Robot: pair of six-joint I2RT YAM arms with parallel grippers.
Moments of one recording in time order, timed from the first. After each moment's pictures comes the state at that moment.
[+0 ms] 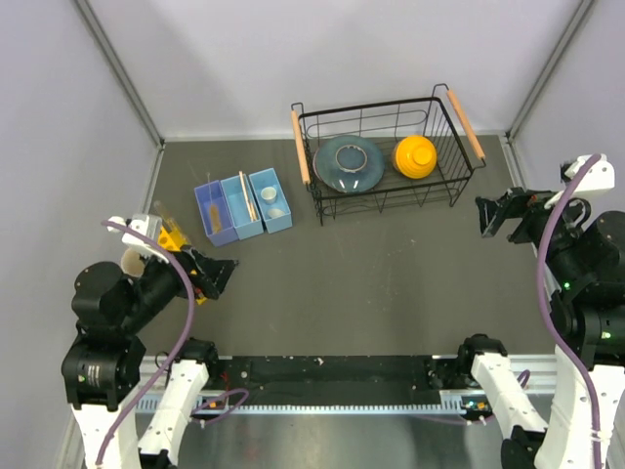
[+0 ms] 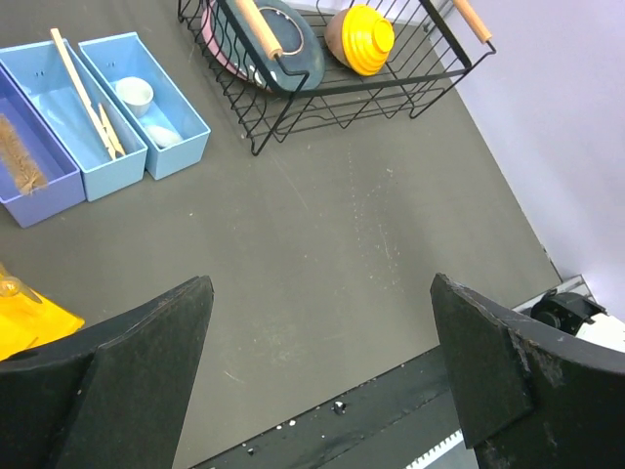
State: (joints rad) left arm -0.05 0.50 1.23 -0.97 0.46 -0.36; right arm -0.08 0.70 1.43 -0.83 -0.25 0.06
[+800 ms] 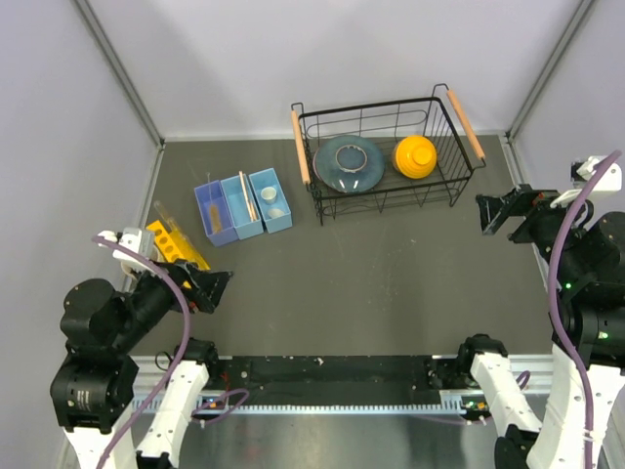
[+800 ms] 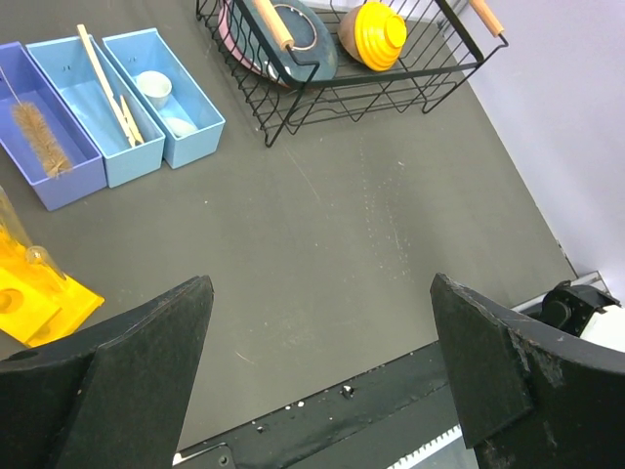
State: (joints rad) left arm -0.05 0.47 1.31 -1.08 0.42 -0.33; right arm -0.14 0.69 1.43 -0.83 -0.30 0.17
